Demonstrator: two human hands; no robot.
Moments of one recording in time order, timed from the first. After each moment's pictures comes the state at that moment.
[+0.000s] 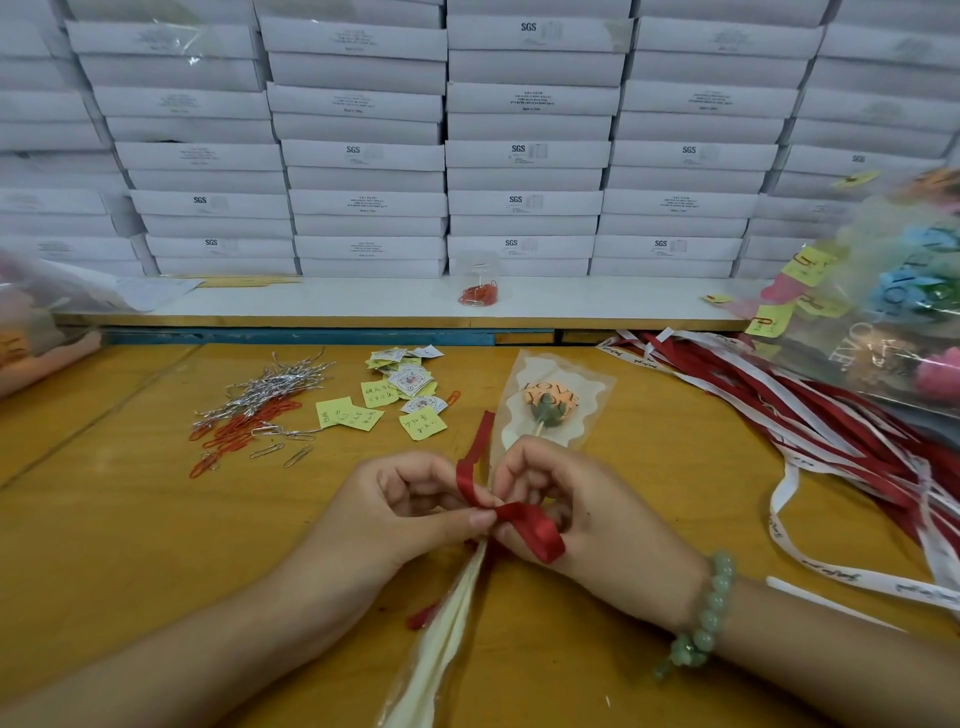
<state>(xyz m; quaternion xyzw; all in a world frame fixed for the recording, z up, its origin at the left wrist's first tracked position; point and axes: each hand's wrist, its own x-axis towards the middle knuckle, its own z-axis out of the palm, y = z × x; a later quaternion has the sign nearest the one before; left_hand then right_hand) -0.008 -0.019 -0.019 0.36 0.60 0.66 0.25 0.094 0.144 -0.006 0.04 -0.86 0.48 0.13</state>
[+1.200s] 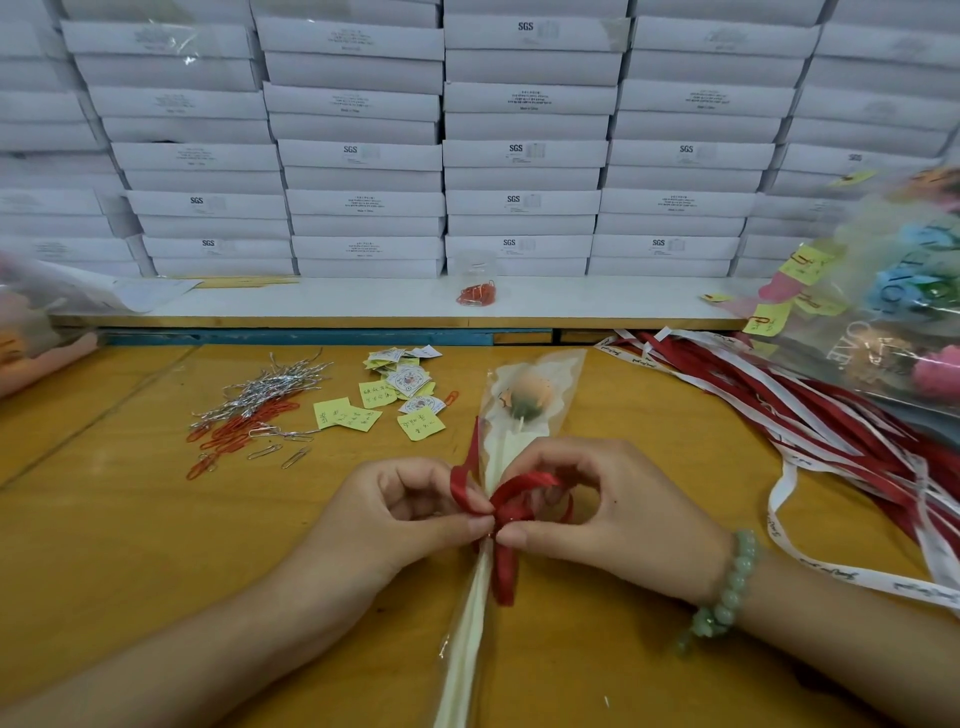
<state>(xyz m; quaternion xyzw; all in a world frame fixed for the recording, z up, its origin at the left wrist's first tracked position) -0.009 -0.017 -0.020 0.37 0.61 0.66 0.24 0.096 0.165 0.001 0.07 -0.91 0.38 0.16</state>
